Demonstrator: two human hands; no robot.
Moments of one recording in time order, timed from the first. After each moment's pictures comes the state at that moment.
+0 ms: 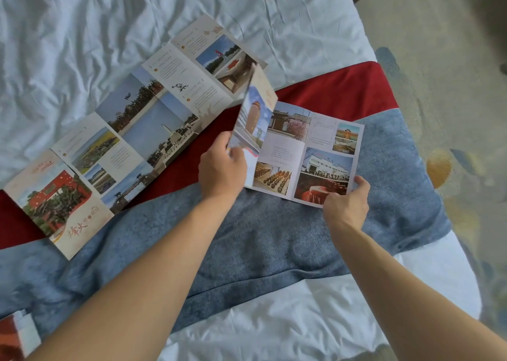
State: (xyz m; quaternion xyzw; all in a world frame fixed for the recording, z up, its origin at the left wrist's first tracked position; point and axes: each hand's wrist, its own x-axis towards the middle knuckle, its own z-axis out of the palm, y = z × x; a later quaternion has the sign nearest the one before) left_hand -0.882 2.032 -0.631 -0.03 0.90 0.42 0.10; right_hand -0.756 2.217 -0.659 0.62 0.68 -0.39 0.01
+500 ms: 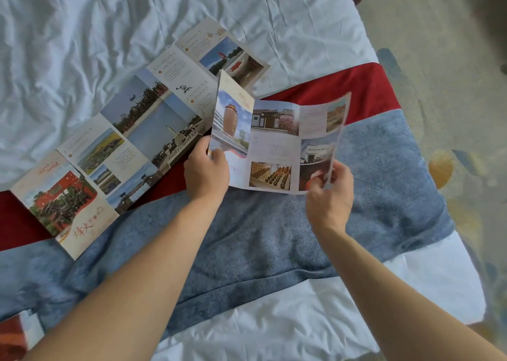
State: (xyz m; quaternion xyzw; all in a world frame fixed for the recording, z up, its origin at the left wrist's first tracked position) left_hand -0.887 2.003 -0.641 -0.10 0.89 0.44 0.06; right_hand -0.772 2.181 -0.646 0.47 0.78 -0.41 -0.10
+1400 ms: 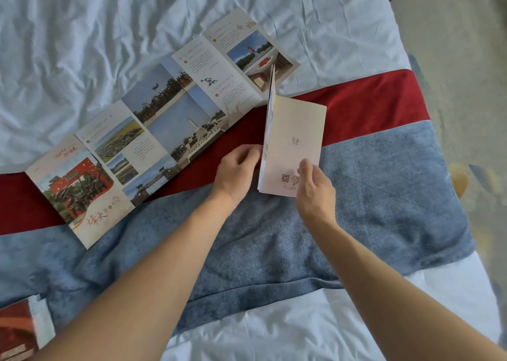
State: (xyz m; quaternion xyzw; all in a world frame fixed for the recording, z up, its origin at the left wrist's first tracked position) left_hand -0.888 1.994 -0.643 -0.09 0.76 0.59 0.27; right_hand -0.813 2.135 -0.651 0.41 0.77 -0.48 0.07
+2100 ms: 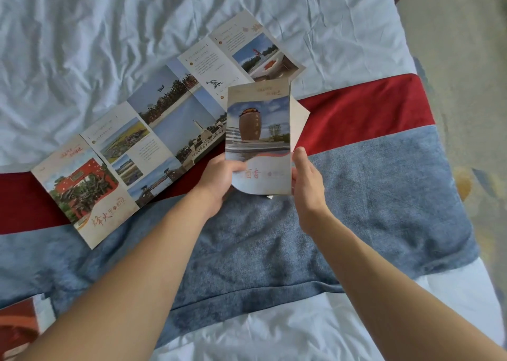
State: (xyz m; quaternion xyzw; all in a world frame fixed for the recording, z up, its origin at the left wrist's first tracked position) left_hand -0.904 1.960 -0.658 -0.22 0.65 0.63 0.36; right_hand -0.836 2.119 -0.637 0.37 0.62 -0.68 0.08
